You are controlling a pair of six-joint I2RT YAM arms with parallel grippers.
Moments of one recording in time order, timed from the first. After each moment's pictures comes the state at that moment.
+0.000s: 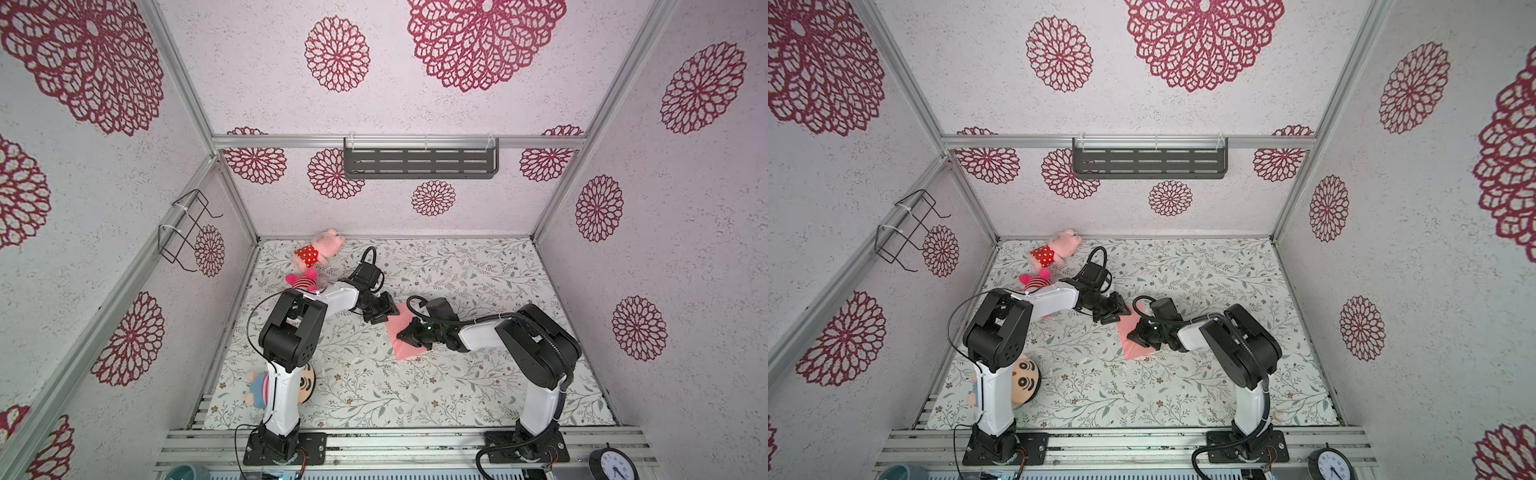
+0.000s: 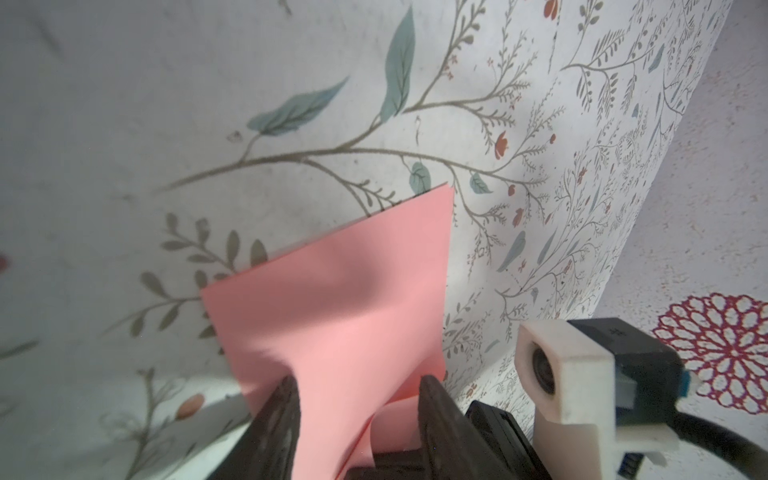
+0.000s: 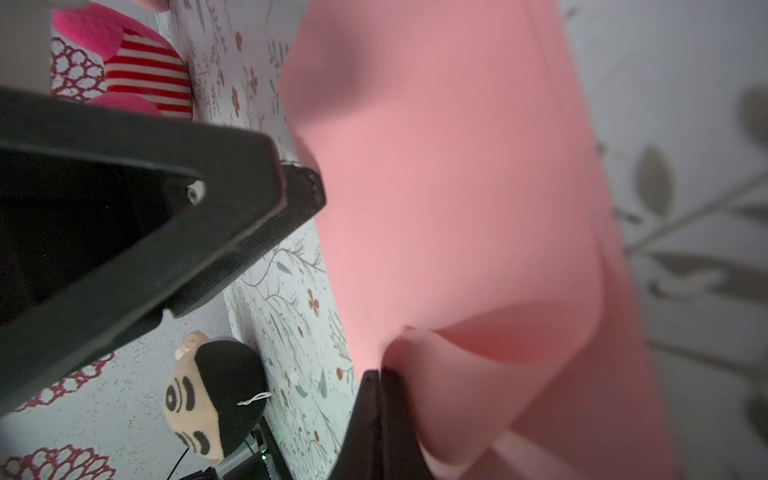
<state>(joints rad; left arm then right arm) -0.47 2.07 1.34 -0.41 0.44 -0.77 0.64 1.88 0.81 0.31 -0.50 1.04</state>
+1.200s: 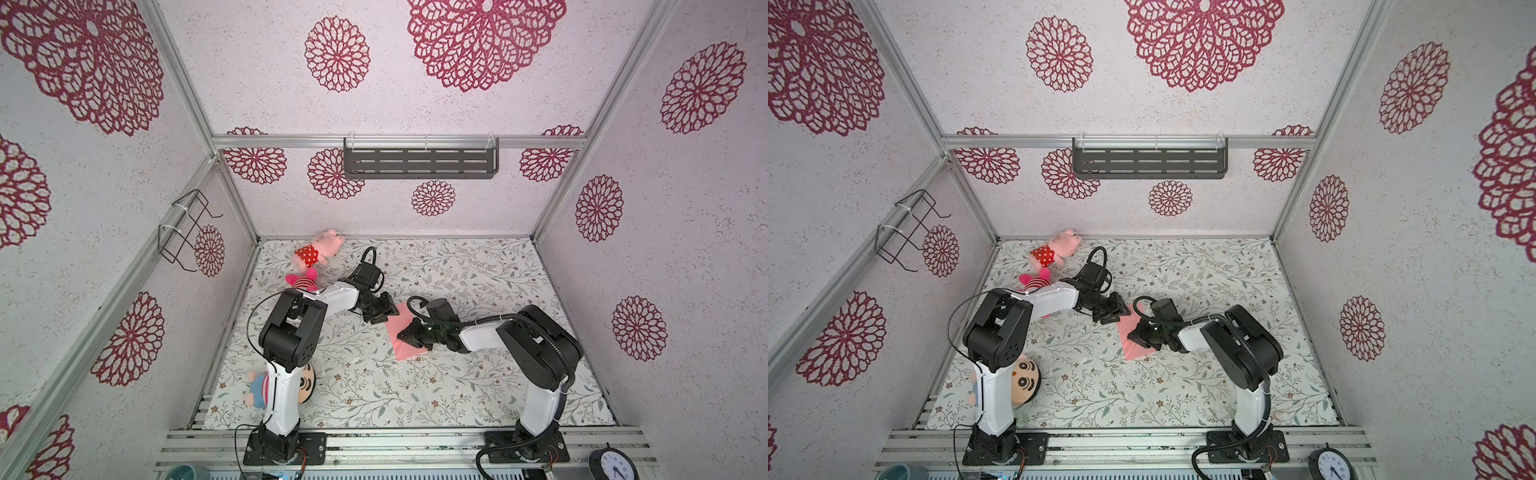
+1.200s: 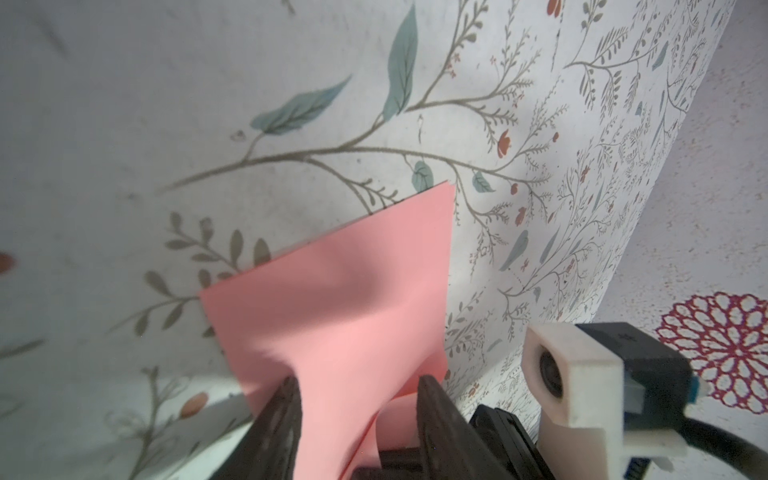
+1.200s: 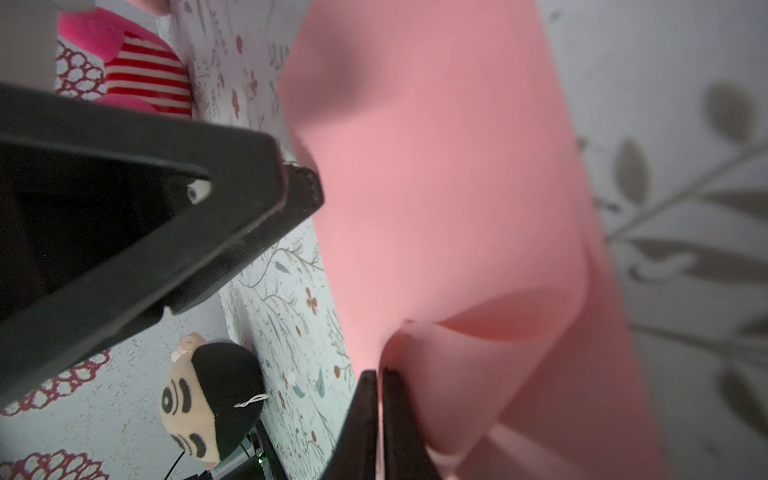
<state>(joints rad) -0.46 2.06 1.35 -0.42 0.44 -0.76 0.64 1.87 0.80 0.32 -0.49 1.04</state>
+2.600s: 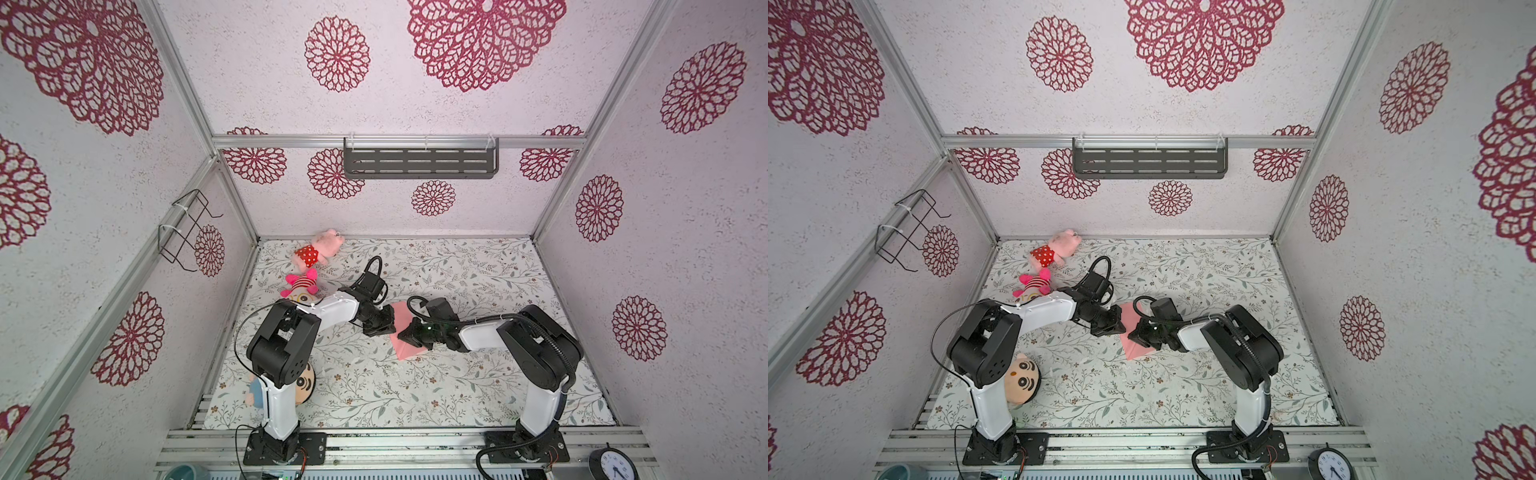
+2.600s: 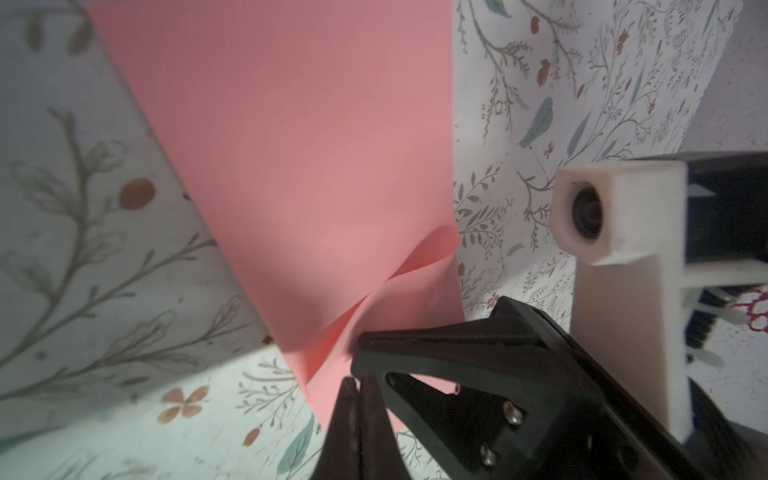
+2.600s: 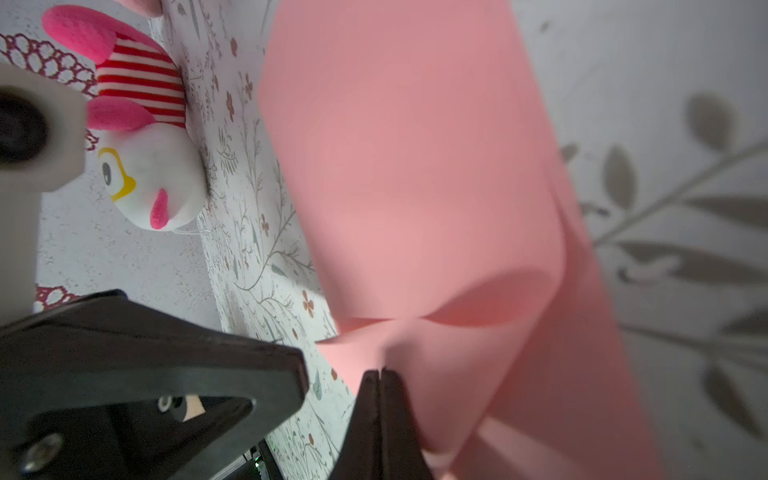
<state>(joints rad) -0.55 1.93 1.21 -0.47 0.46 -0.71 0.65 1.86 0.81 0.28 -0.47 1.03</state>
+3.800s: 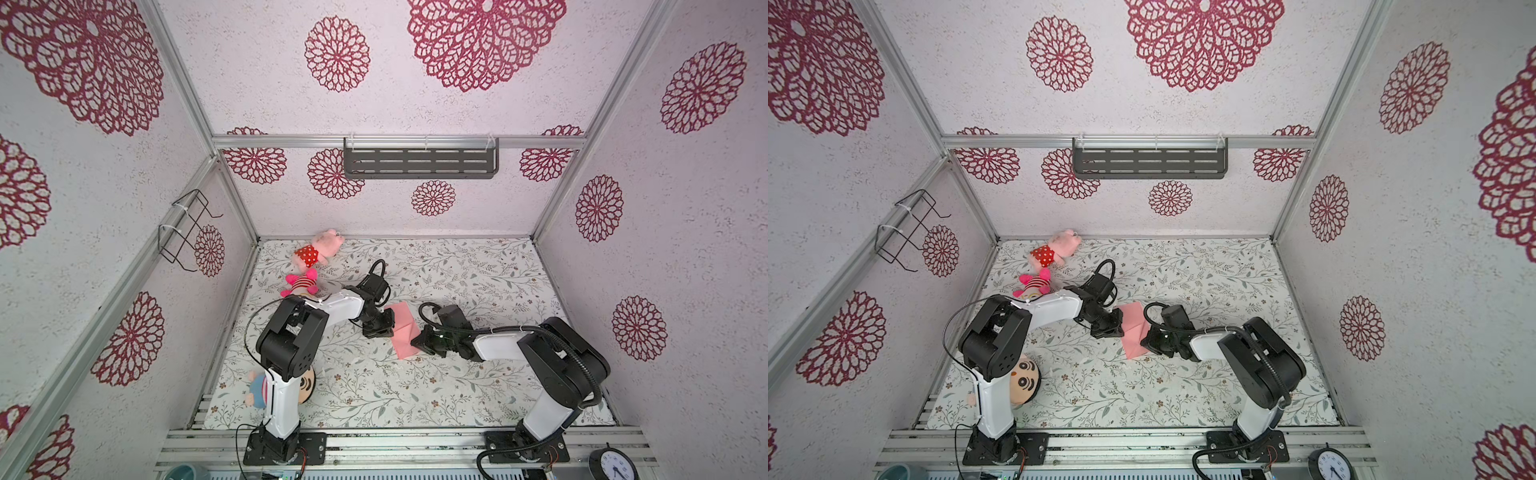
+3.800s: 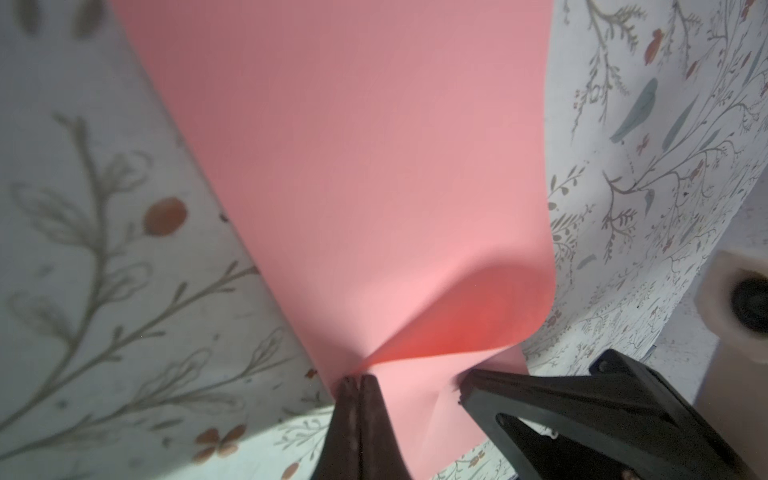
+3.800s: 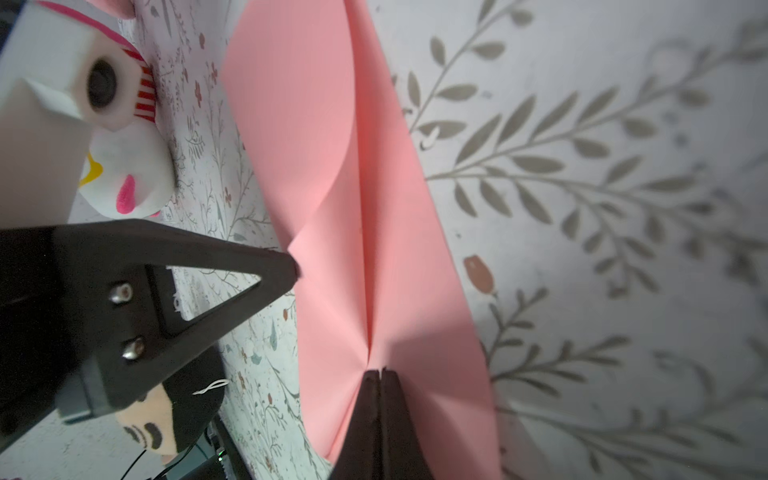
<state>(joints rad) -0.55 2.00 1.26 -0.54 0.38 -0.66 0.62 1.68 0.66 0.21 -0.39 0.95</state>
